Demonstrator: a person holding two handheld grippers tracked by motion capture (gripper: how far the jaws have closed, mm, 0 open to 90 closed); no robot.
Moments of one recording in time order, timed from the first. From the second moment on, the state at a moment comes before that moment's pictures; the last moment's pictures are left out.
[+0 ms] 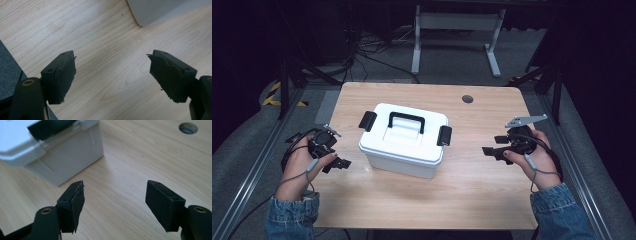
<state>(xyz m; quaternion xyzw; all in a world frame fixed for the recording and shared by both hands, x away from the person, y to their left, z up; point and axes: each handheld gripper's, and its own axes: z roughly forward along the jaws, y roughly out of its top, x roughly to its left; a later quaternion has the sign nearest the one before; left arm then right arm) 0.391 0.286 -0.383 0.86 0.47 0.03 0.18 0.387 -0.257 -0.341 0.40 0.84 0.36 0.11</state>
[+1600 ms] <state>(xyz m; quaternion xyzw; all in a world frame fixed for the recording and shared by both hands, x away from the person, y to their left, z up) 0.394 0.290 -0.383 0.86 0.47 0.03 0.17 0.462 -0.055 -0.286 0.23 0.91 0.33 0.07</state>
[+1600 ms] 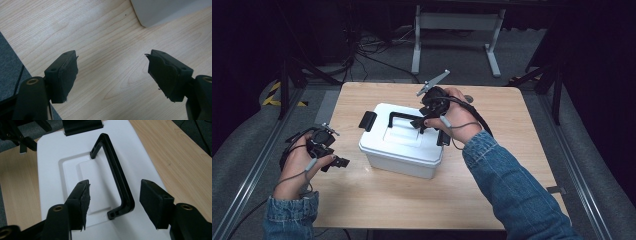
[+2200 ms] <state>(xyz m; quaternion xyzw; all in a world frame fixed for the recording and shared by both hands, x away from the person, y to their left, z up) 0.395 0.286 -0.384 0.87 0.46 0.03 0.17 0.481 -0.029 -0.301 0.22 0.93 0.30 0.03</state>
